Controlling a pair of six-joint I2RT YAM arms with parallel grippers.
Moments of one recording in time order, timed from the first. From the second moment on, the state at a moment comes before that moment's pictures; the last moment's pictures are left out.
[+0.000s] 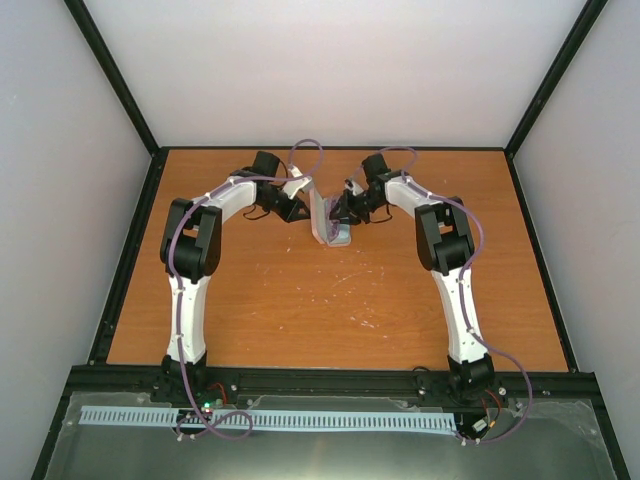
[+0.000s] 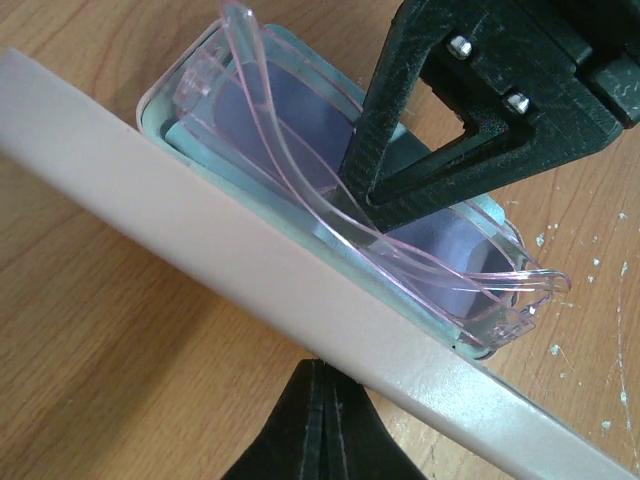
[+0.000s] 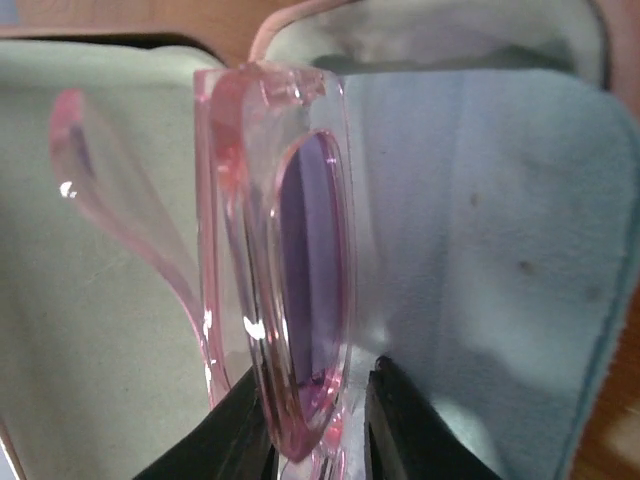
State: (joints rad) left arm -0.30 2.22 1.68 -0.60 0.68 0.38; right arm 0.34 2.46 1.93 -0.66 -0.82 0.49
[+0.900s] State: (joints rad) left arm -0.31 2.22 1.69 -0.60 0.68 0.38; right arm 0.30 2.42 1.94 -0.78 -0.71 0.41
